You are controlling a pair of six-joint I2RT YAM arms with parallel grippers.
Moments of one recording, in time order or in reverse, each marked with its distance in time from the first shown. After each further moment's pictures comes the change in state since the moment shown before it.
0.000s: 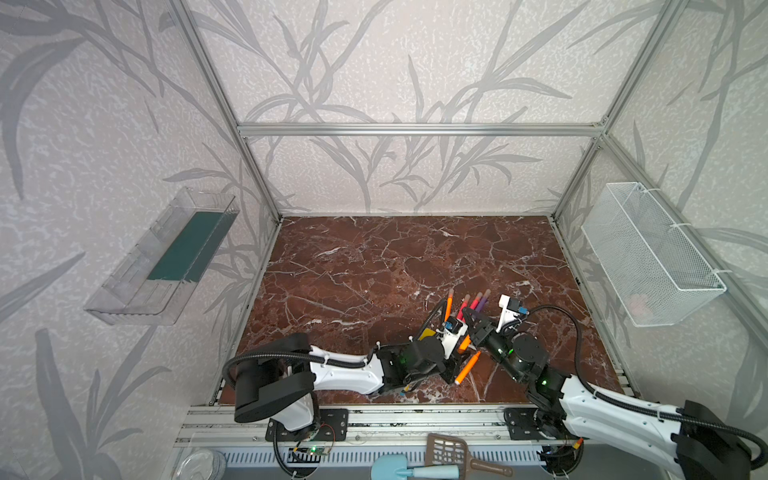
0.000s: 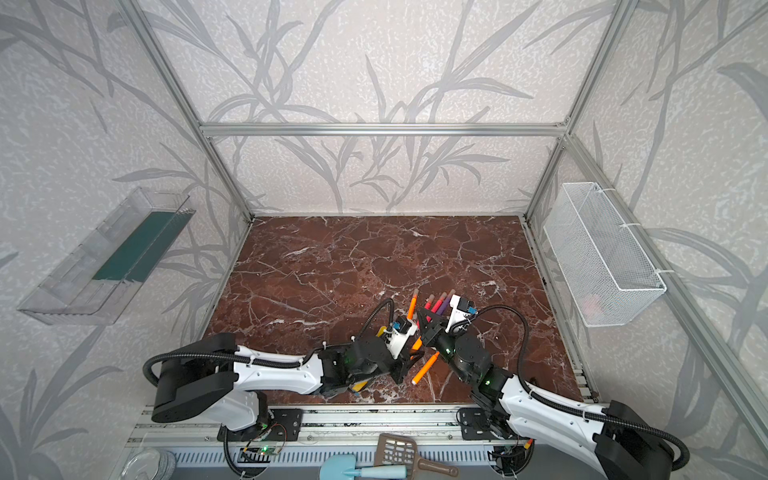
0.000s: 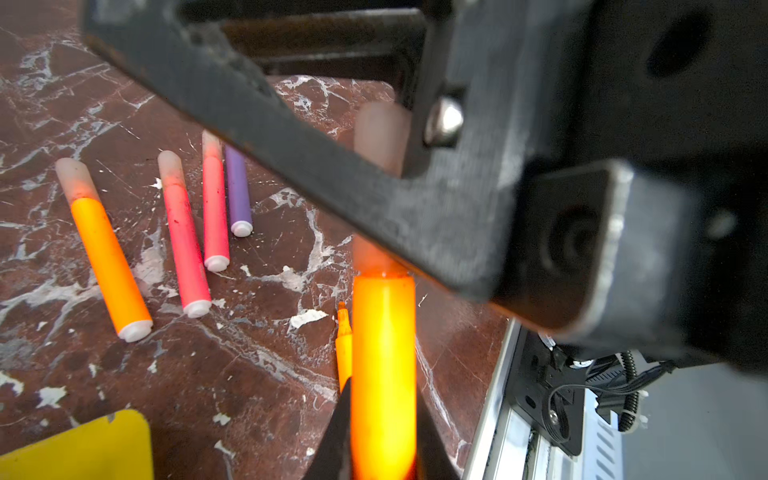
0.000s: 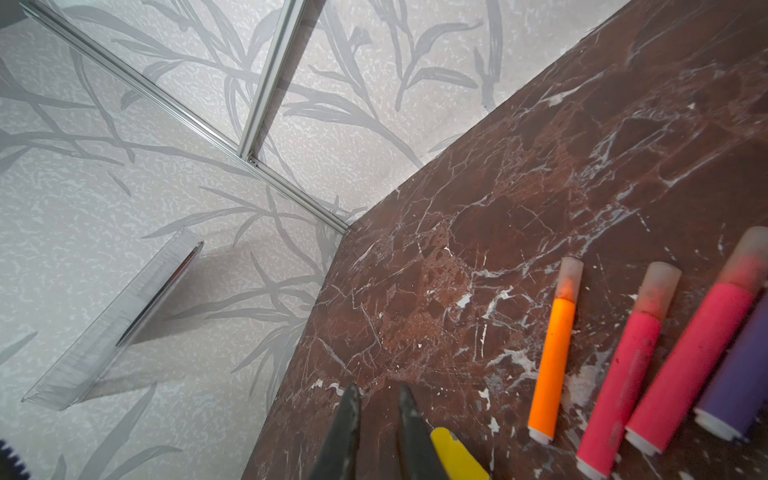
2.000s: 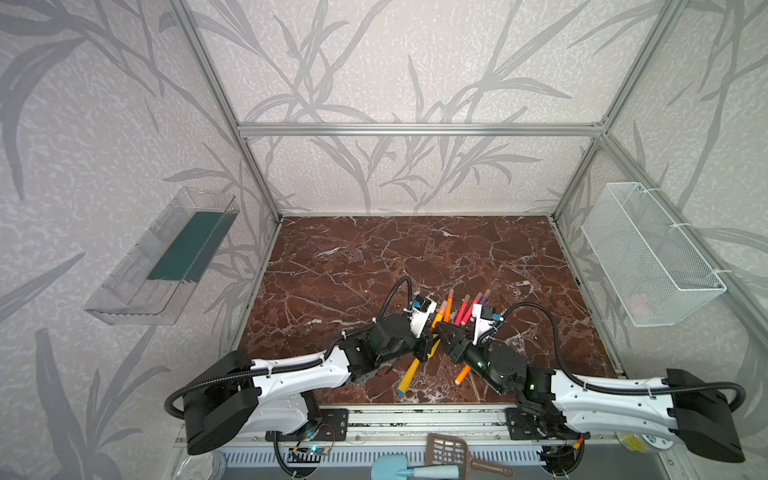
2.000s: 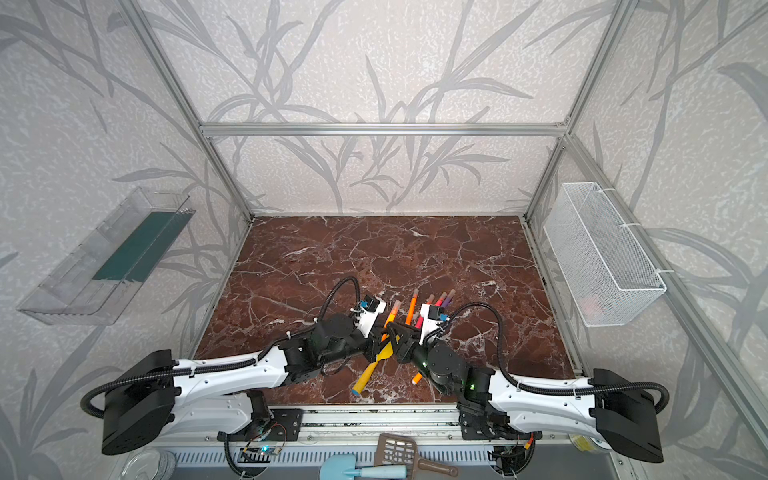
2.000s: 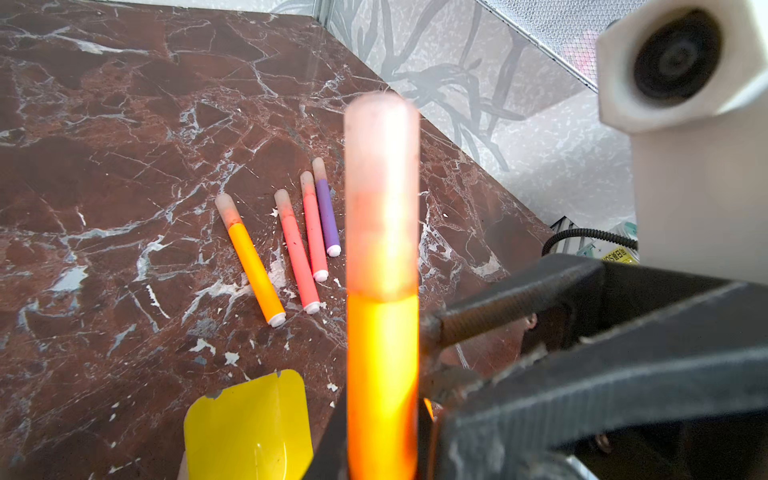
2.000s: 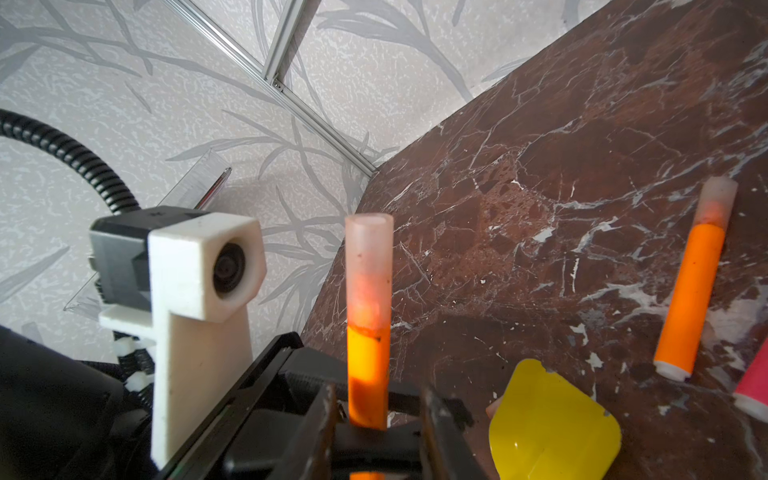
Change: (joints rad) left arm 0.171 -0.274 -0.100 -0.133 0.082 0.034; right arm 0.344 0.098 0.154 -0.146 0.196 0.018
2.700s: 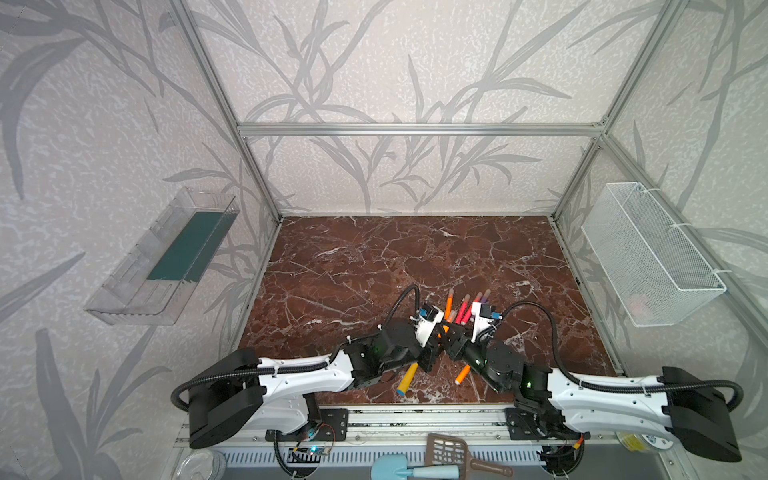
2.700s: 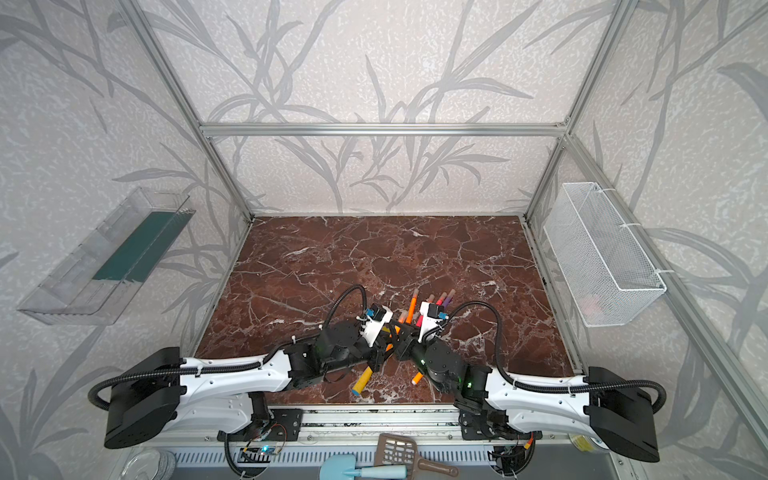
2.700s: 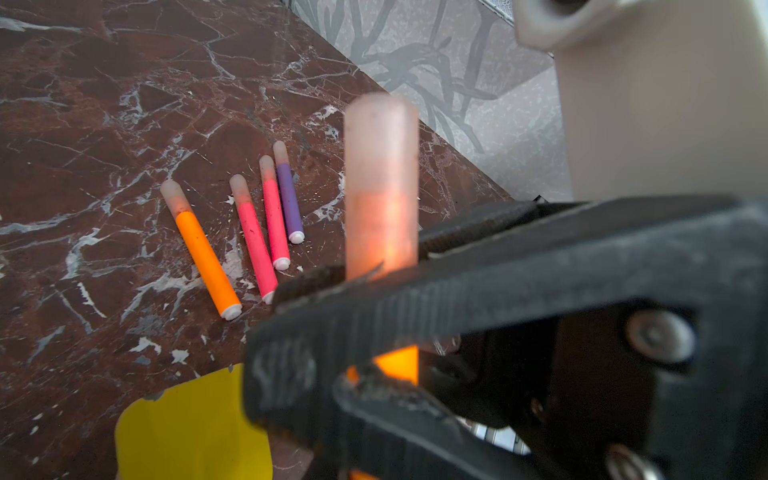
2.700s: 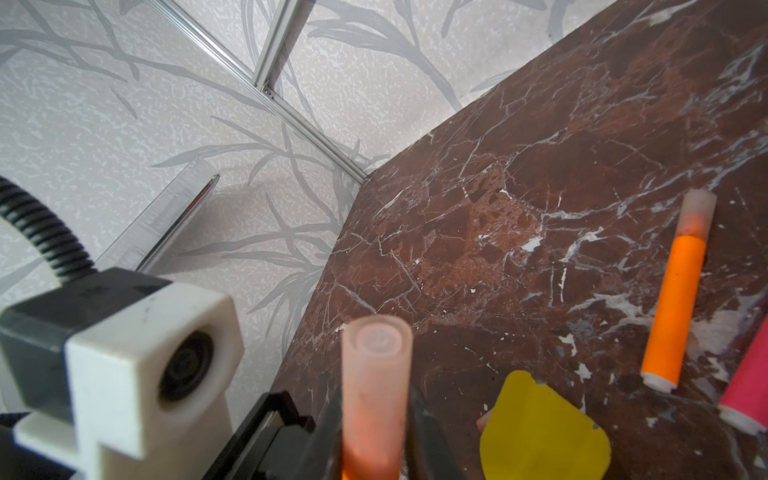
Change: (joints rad) left arm -0.070 0.039 -0.005 0.045 0.025 0.006; right arm -0.019 0.033 0.012 0.011 0.018 -0.004
